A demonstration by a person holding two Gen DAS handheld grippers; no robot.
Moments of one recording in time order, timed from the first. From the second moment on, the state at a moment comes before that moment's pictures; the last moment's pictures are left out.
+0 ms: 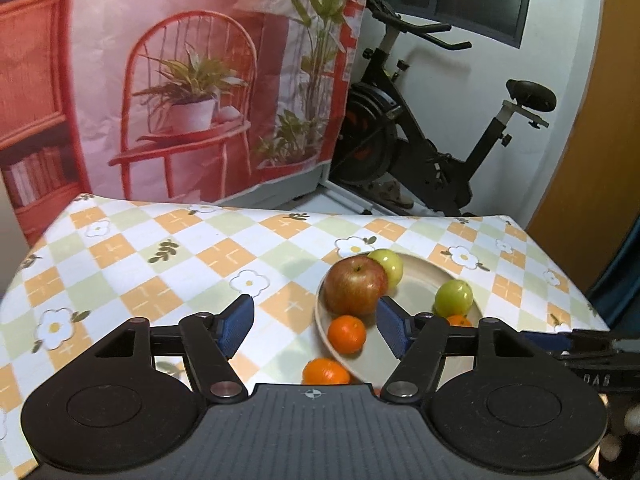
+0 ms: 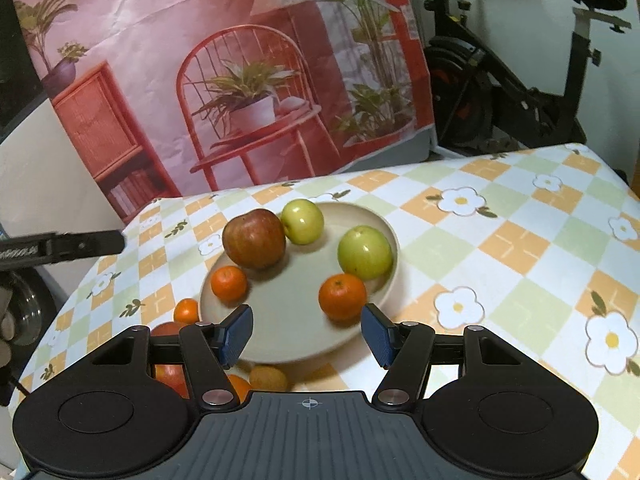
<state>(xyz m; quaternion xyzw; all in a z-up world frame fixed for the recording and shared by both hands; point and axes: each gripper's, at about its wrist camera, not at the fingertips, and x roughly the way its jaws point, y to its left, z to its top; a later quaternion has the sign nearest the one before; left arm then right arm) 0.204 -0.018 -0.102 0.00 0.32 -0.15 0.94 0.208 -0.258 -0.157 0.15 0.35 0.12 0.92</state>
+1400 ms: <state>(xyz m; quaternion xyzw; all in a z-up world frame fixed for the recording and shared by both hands) 0.128 -0.027 -0.157 0.01 0.37 -0.20 0.91 0.207 -0.208 -0.165 0.10 0.41 0.23 0.88</state>
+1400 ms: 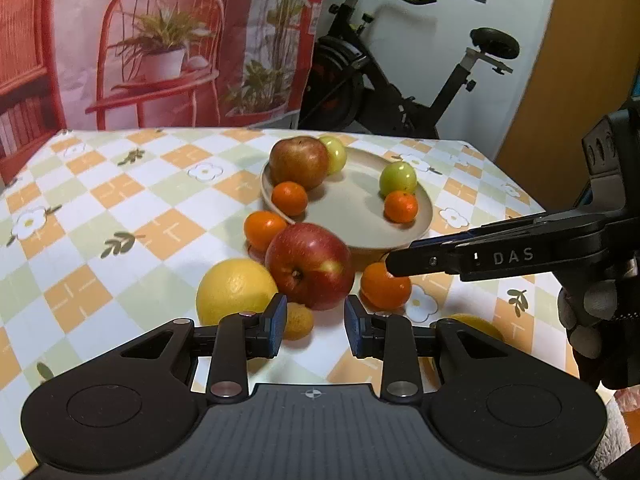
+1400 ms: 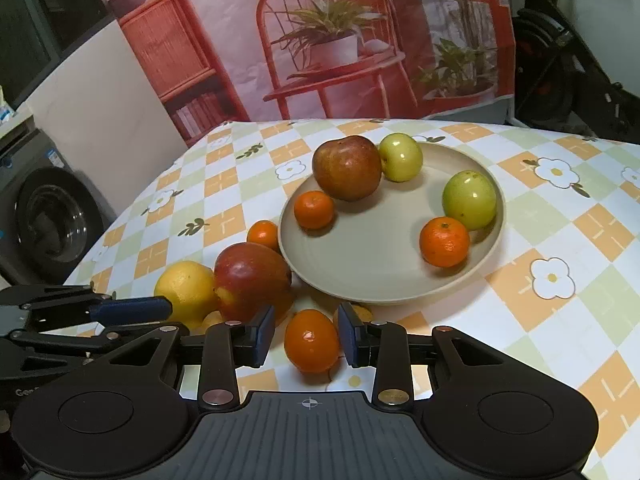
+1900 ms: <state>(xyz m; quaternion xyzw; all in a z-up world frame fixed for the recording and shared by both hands) 0.131 -0.026 -0.173 0.01 0.39 -0.18 0.90 0.211 -0.203 -0.172 0.10 0.42 0.24 0.87</state>
